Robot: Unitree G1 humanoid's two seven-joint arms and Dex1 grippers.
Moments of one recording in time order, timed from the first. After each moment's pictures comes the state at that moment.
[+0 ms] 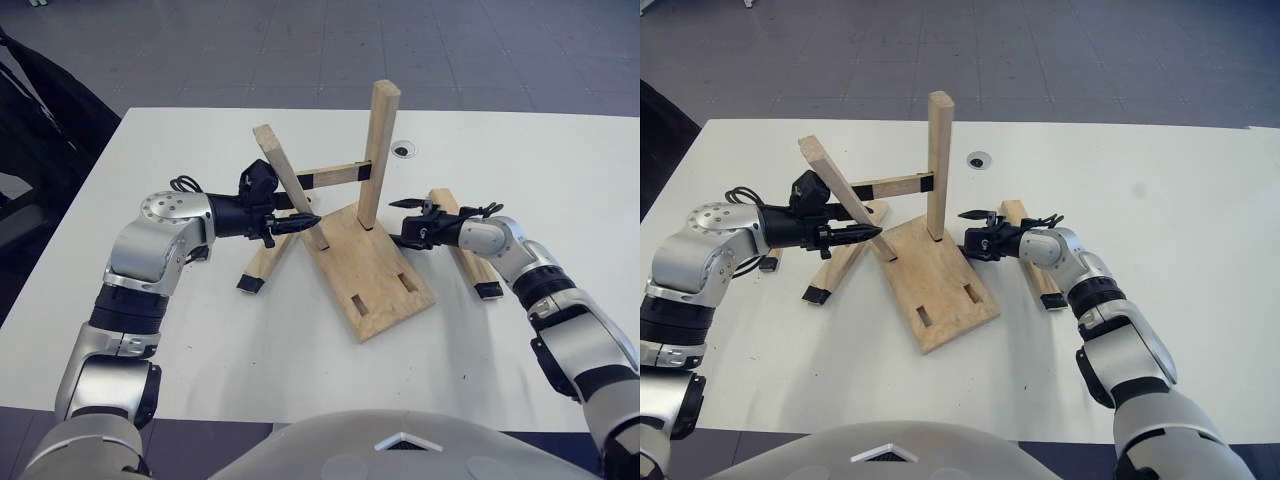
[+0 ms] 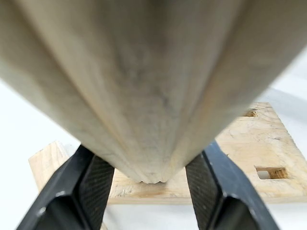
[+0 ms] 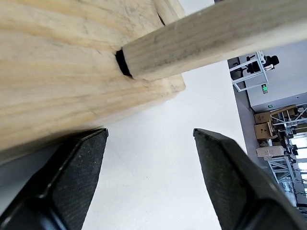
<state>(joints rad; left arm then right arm) -0.39 0.68 -0.18 0.04 -0.43 0.55 -0.98 -0.62 -0.44 0.46 0.87 -0.38 -0.65 0.58</state>
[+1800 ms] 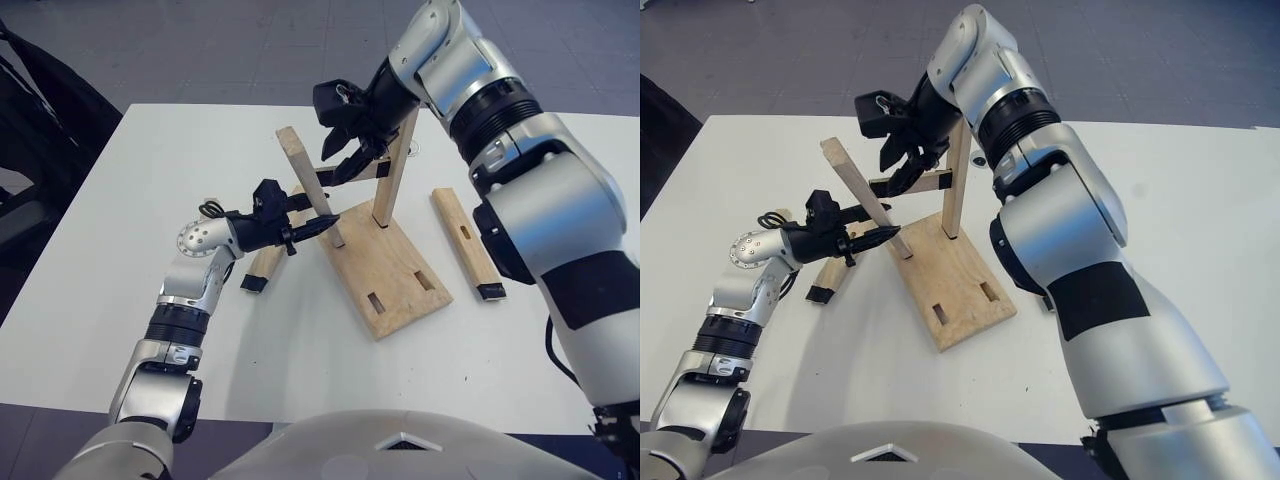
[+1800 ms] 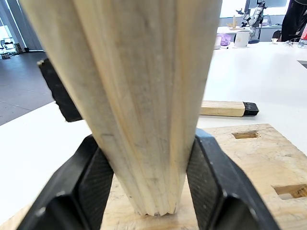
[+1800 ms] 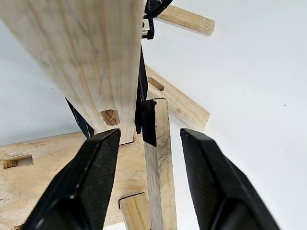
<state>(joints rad) -0.32 0.46 -0.16 0.29 -0.41 -0.01 -1.04 -1.52 -0.09 0.42 1.33 -0.25 -0.01 1.52</state>
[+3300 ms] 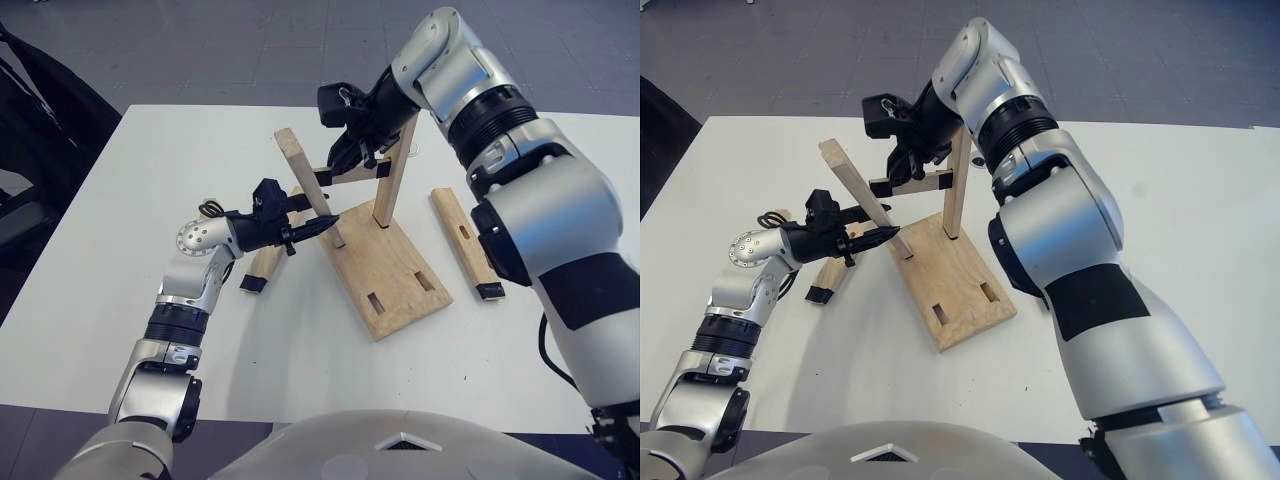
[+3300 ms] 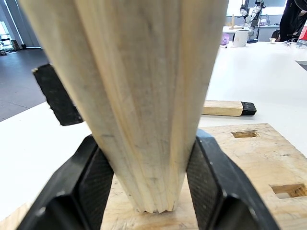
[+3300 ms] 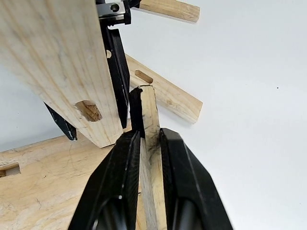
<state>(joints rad) -0.31 0.46 -0.15 0.27 -0.41 0.02 -1.04 -1.50 -0.08 0.33 1.35 -0.32 0.03 1.44</state>
